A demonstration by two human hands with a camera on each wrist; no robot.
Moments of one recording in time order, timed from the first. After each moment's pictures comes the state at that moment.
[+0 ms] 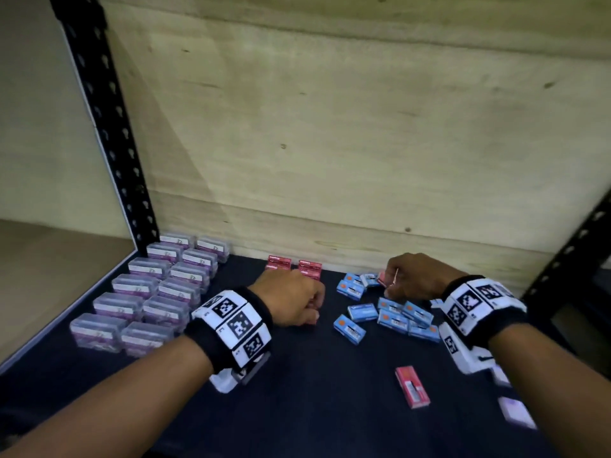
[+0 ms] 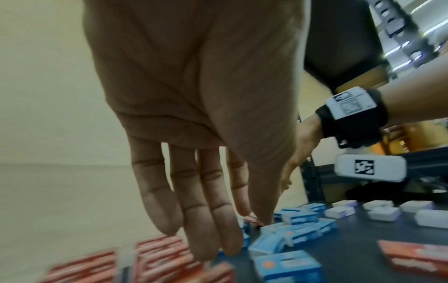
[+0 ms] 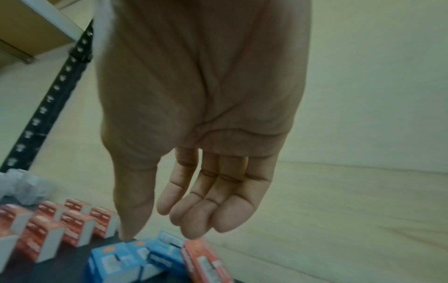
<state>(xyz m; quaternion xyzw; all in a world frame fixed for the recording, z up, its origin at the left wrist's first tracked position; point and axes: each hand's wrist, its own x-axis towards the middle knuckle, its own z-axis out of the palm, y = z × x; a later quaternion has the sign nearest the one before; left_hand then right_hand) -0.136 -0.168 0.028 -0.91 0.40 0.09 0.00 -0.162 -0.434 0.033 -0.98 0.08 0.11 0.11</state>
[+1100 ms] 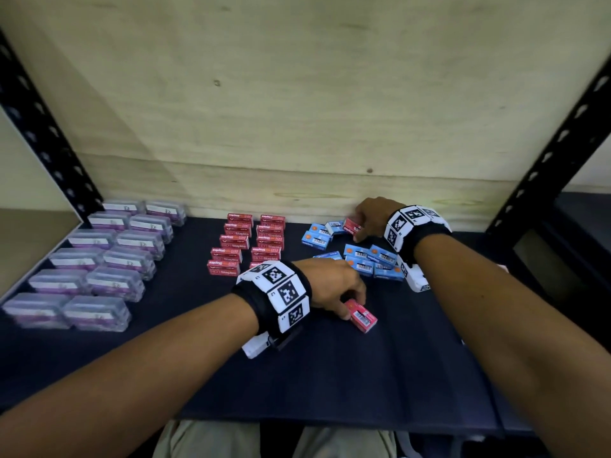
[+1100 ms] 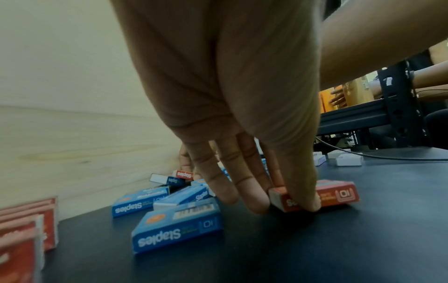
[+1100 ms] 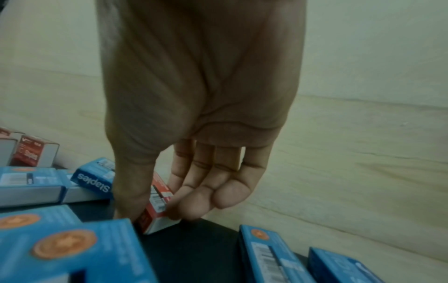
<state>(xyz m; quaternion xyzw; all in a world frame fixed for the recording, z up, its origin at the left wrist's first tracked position) -0.160 -0.279 -0.021 -0.76 0.63 0.18 -0.01 -0.125 -0.463 -0.004 -0.99 0.11 0.13 0.04</state>
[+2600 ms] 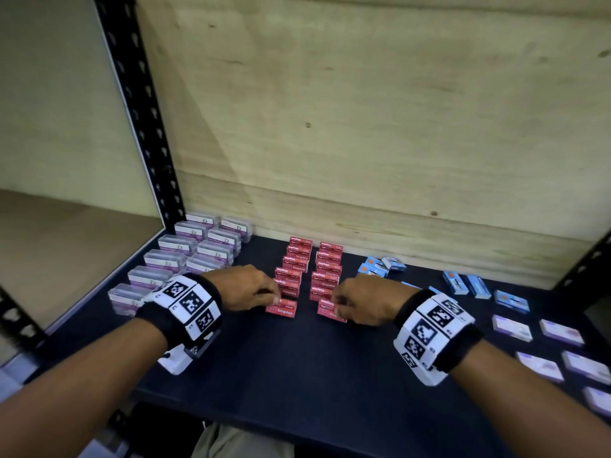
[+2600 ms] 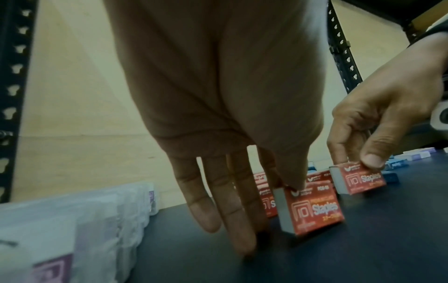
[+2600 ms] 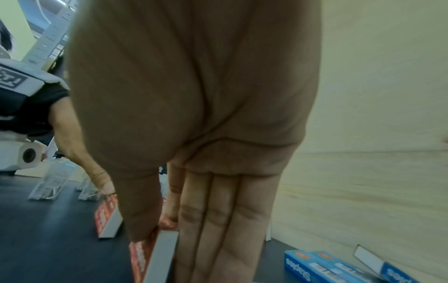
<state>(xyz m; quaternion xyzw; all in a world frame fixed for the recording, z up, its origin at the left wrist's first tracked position) -0.100 -0.068 -0.014 -0.90 0.39 0.19 -0.03 -0.177 -0.309 0.006 -0.97 -0.12 0.23 0.02</state>
